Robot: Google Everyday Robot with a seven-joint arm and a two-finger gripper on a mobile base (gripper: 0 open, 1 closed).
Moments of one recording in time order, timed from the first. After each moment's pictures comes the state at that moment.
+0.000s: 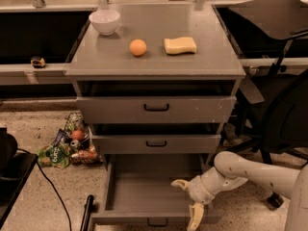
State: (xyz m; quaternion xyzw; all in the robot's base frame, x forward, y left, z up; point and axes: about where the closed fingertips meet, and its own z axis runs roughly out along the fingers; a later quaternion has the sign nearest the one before) arm 0.414 -0.097 0.390 -0.68 0.60 0.37 0.20
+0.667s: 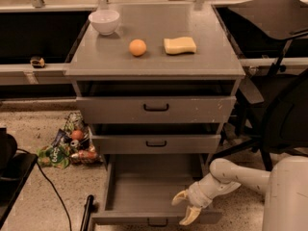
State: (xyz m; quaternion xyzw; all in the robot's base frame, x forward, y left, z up) arm 0.423 -0.109 0.312 -0.71 0.57 0.36 0.19
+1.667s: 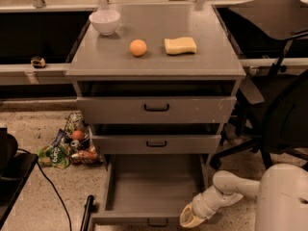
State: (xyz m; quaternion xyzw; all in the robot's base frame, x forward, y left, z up) arm 0.400 -0.135 0.241 -0.70 0.59 0.37 0.17
